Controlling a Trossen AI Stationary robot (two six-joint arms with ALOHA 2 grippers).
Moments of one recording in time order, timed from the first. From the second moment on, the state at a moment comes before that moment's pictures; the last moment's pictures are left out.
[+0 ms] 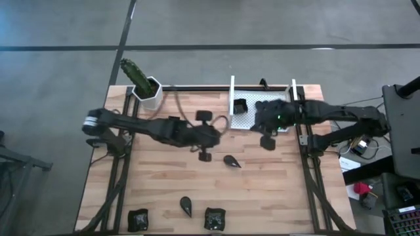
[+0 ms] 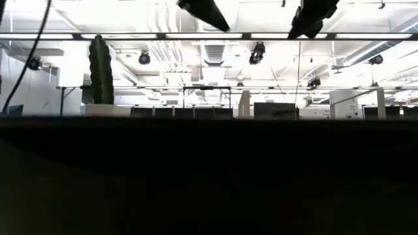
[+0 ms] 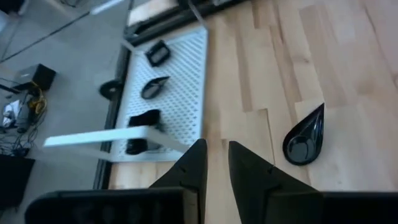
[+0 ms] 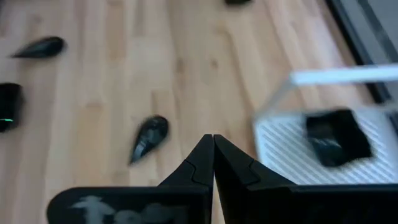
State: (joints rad) left arm -0.15 1.63 1.53 -0.60 -0.43 0.22; right arm -0.06 1.14 1.14 -0.83 0.02 0.09
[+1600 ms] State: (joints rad) left arm -0.16 1.23 1.22 -0.60 -0.54 0.14; right arm 0.03 1.82 1.11 -0.49 -0.08 0.55
